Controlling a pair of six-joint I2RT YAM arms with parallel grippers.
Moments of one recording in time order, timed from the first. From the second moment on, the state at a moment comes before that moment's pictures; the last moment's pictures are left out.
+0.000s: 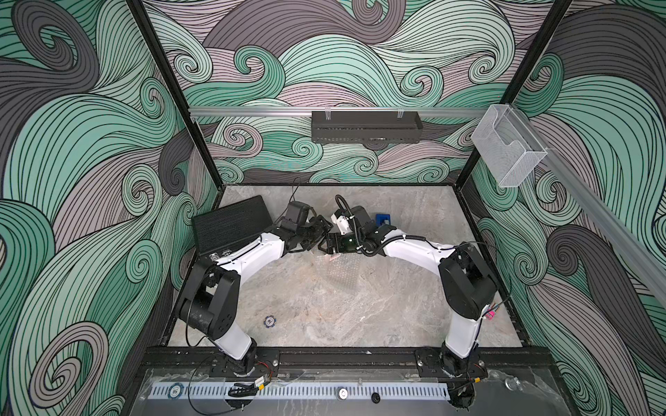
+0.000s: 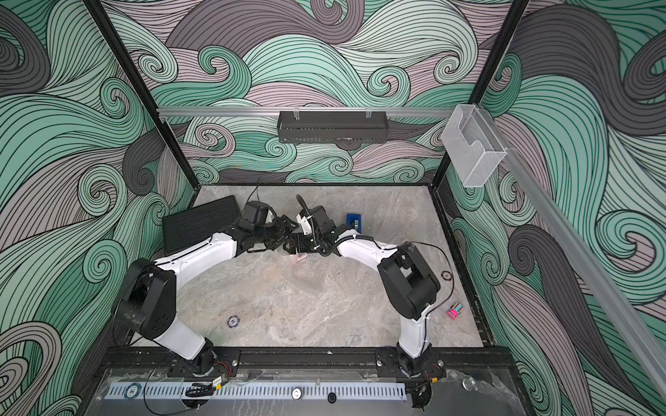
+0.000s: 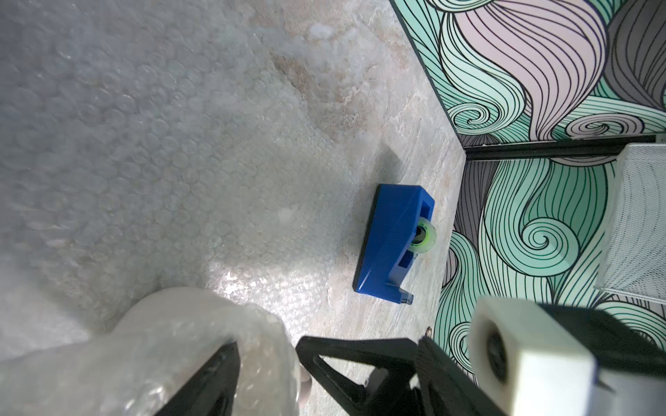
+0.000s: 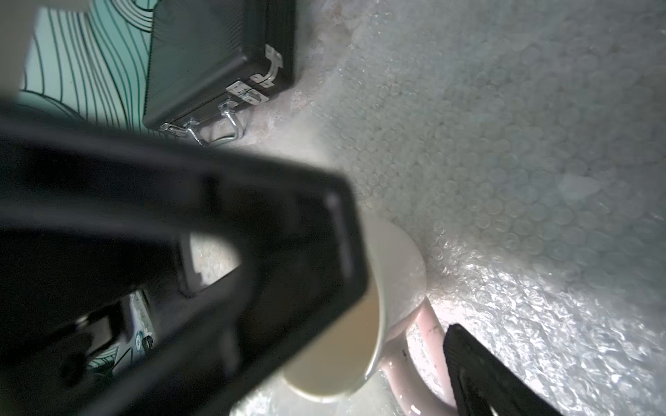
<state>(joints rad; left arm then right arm) -0.44 1.60 1.07 -0.20 0.27 -1.04 0.70 1.88 1.31 -0.26 -0.36 0.52</state>
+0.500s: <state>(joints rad) -0.45 1.54 1.09 -0.30 0.23 -1.01 0.70 1.91 1.34 -0.28 -0.30 0.56</state>
